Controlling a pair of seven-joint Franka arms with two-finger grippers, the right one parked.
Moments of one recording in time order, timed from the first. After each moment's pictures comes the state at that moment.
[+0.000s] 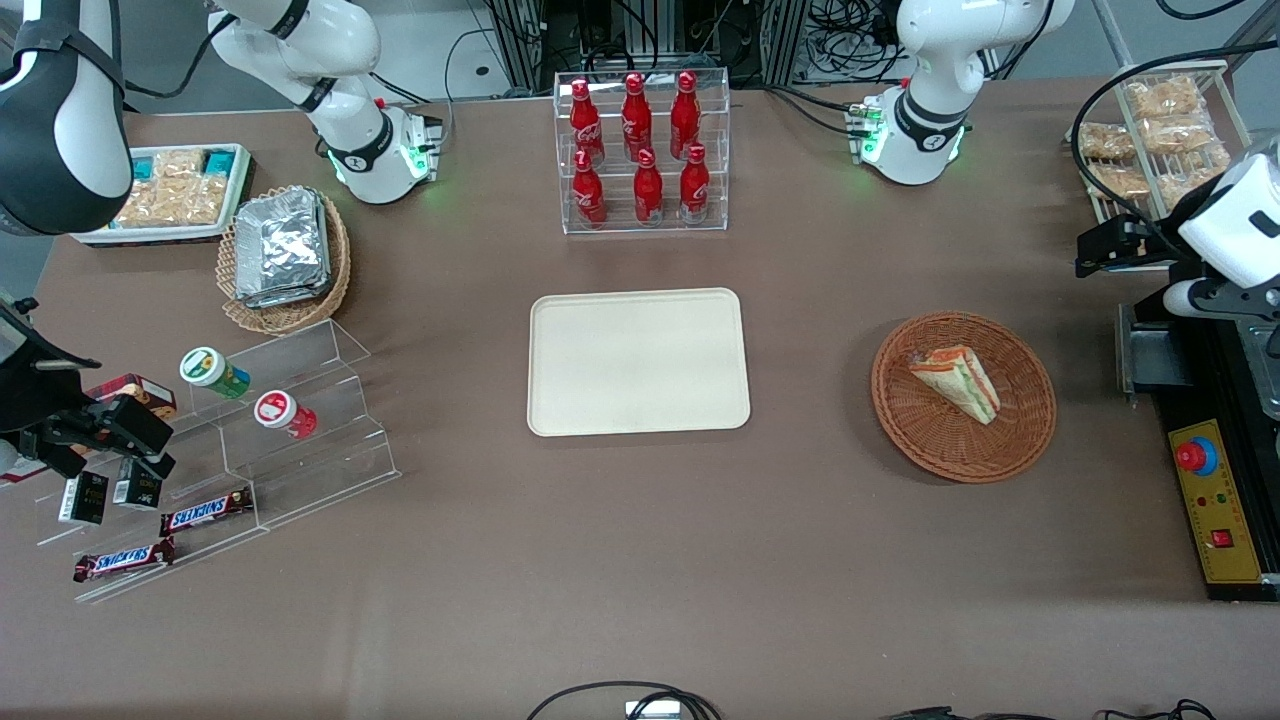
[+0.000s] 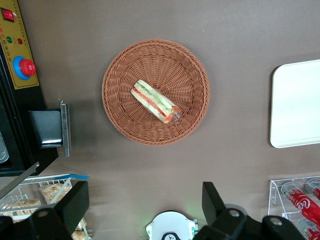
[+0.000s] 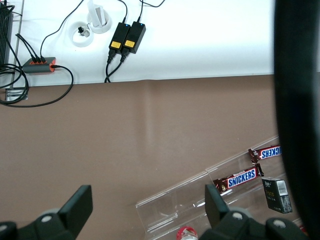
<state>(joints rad) 0.15 0.05 -0.20 -1.49 0.03 1.37 0.07</state>
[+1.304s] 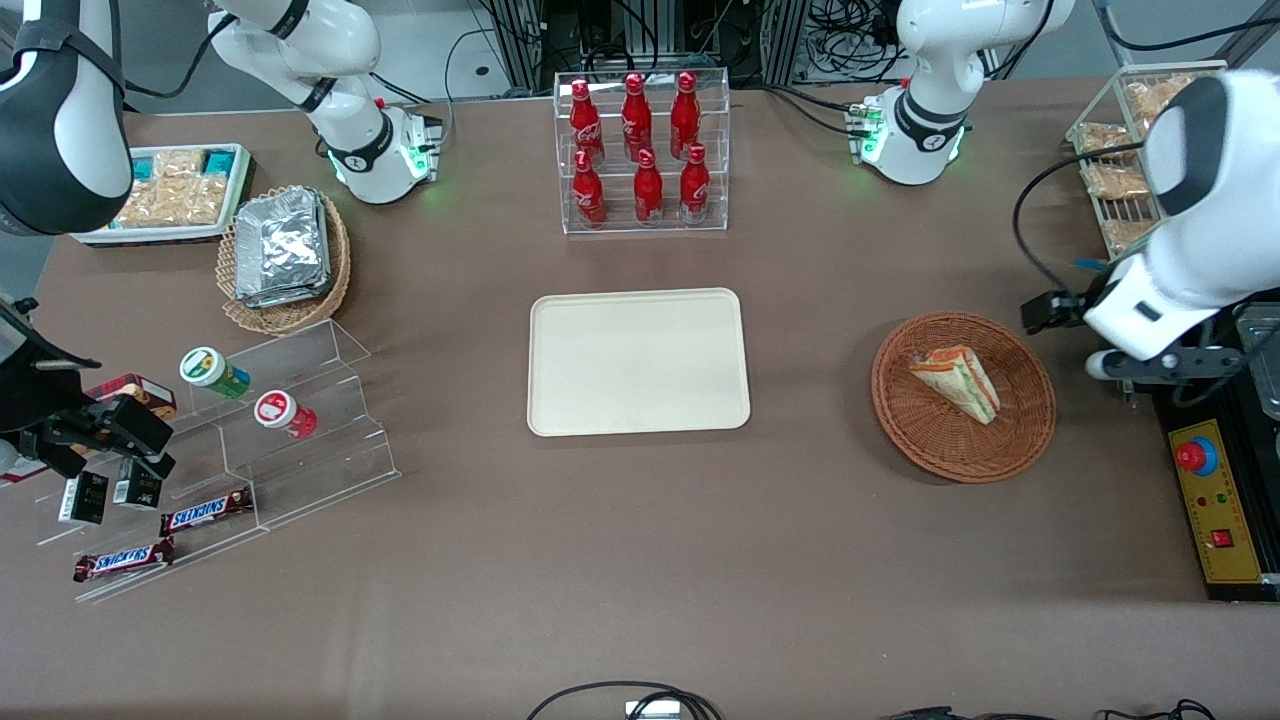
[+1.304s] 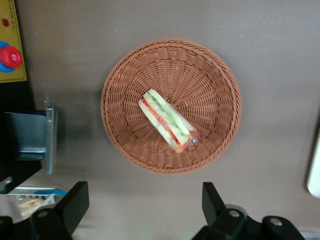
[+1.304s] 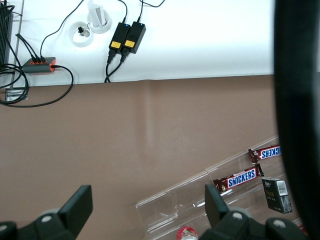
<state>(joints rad) 0.15 0.01 -0.20 -1.93 0.08 1.79 -0.11</state>
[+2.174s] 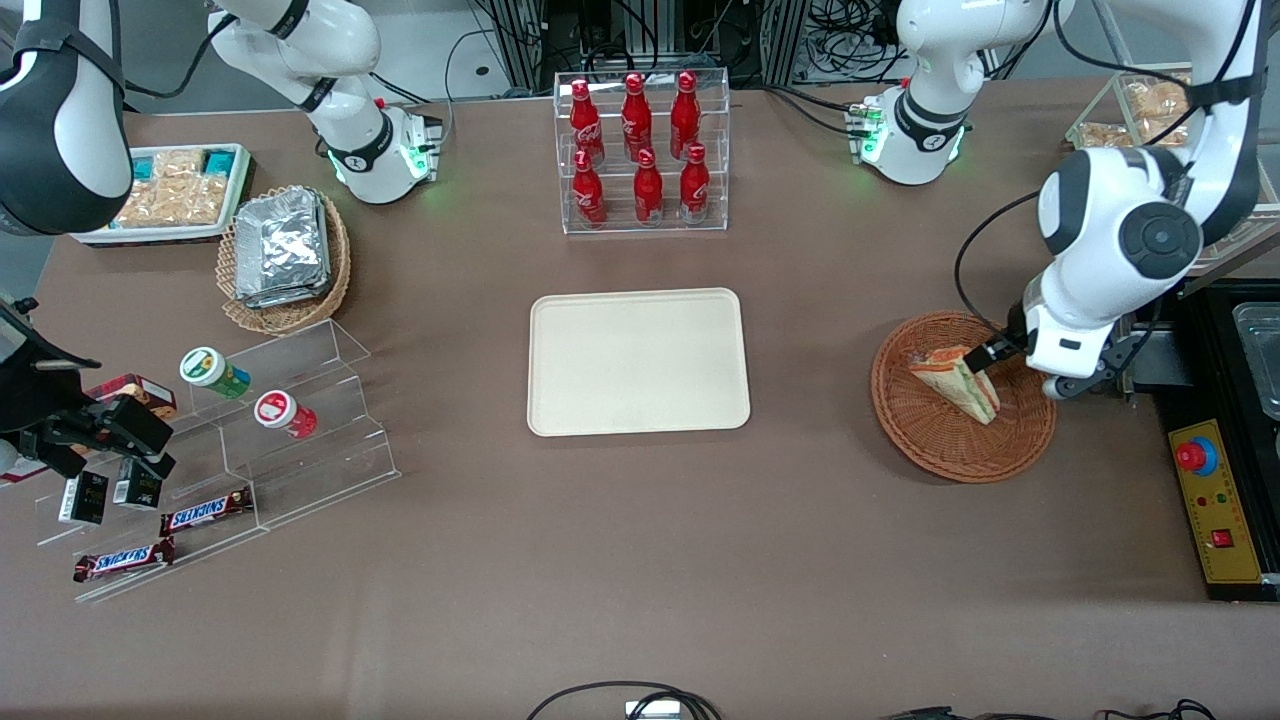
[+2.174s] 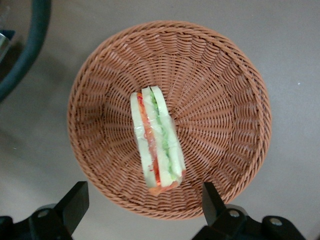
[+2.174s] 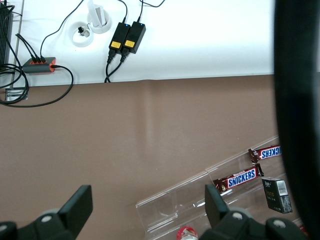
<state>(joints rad) 0.13 0.04 -0.20 -2.24 0.08 2.18 -0.64</state>
